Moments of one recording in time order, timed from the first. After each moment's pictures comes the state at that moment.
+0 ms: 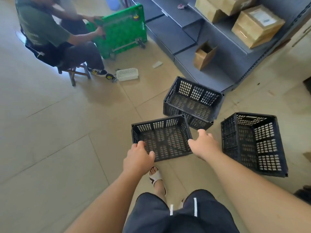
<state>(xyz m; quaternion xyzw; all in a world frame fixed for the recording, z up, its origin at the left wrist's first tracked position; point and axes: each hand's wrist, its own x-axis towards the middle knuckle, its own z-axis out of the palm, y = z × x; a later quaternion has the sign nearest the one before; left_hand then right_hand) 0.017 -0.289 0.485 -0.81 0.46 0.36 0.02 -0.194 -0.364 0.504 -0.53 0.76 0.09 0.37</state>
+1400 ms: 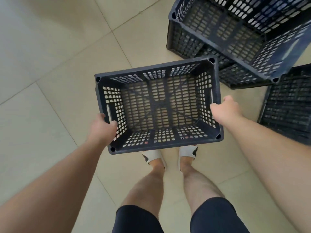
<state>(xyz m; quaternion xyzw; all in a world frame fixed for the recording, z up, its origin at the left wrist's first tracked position) 0.115 -0.426 0.003 -0.89 0.18 0.42 0.02 -0.229 -0.556 -0.022 -0.41 0.82 0.18 0.36</state>
